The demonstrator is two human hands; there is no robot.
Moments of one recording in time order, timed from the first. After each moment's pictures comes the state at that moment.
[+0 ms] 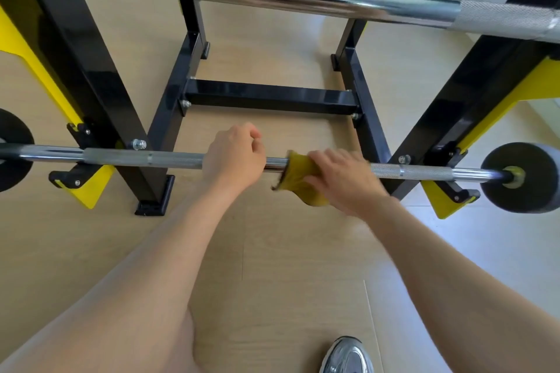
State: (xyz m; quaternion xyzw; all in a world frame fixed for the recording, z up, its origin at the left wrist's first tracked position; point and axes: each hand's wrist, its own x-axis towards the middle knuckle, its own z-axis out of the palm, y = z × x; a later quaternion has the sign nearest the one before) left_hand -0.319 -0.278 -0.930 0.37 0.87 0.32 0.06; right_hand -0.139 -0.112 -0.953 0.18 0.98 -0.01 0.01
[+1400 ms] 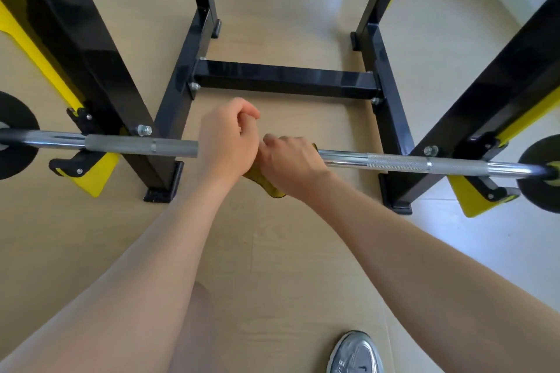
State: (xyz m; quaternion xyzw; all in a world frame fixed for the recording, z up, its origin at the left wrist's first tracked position) left_hand -0.338 -0.281 -0.944 0.32 0.84 0.43 0.00; right_hand -0.244 -0.181 -0.964 0.07 1.00 0.06 0.01
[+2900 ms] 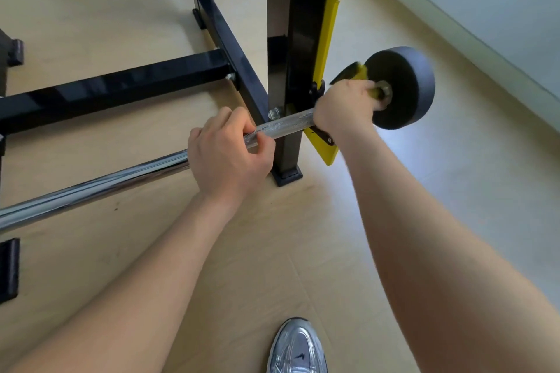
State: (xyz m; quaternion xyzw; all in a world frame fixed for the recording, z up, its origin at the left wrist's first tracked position) left_hand -0.140 -0.098 -0.984 0.51 0.77 0.37 -0.06; right_hand -0.020 0.038 -0.938 0.67 0.73 0.02 0.10
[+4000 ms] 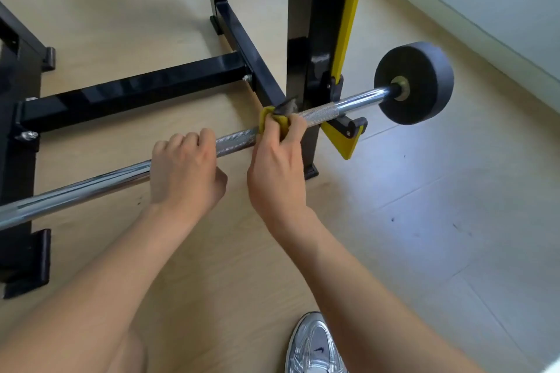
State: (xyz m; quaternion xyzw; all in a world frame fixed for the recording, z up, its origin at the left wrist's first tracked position) left_hand -0.210 -0.167 -0.985 0.57 0.82 0.04 -0.11; right_hand -0.081 -0.113 -0.996 0.48 0.80 -0.12 -0.35
